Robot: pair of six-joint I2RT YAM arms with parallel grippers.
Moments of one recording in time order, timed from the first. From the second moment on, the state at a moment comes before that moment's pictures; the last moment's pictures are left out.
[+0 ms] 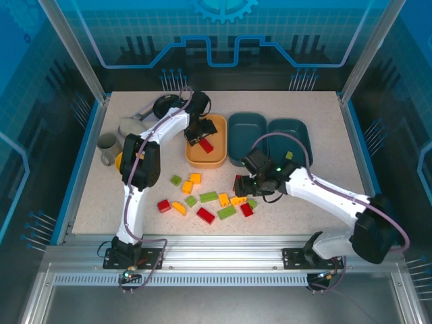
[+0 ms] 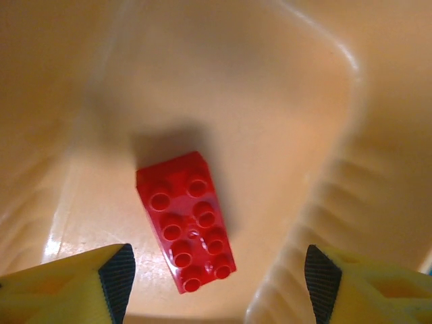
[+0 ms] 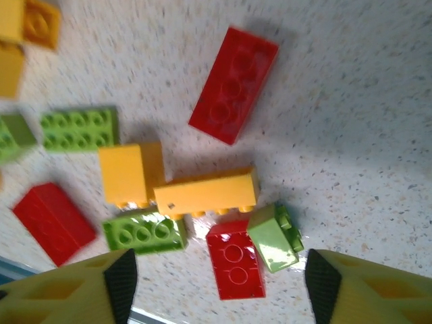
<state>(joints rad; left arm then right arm) -0.36 2.26 1.97 -0.93 0.11 -0.87 0.77 1.38 0.99 -0.83 0.00 0.60</state>
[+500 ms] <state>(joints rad) -0.38 1.65 1.51 -0.86 0.17 -0.88 0.81 1.65 1.11 -0.89 -0.03 0.38</state>
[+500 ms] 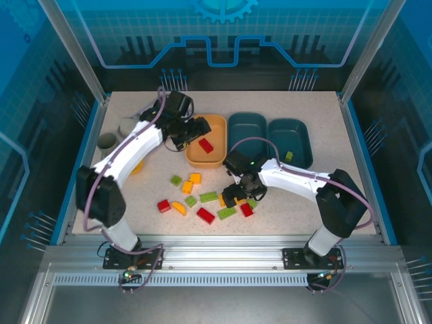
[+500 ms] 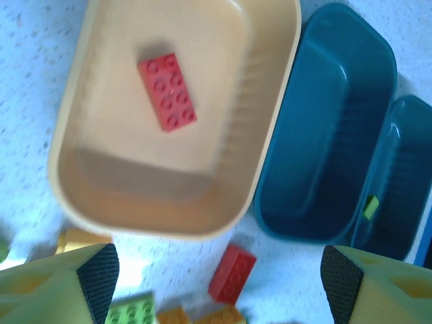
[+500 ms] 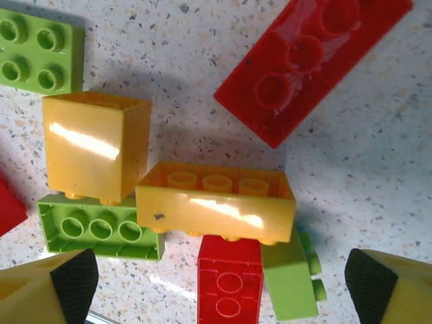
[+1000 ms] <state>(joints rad) -0.38 1.48 1.30 -0.85 0.19 -0.90 0.80 1.77 1.13 -0.87 -0.05 0.37</state>
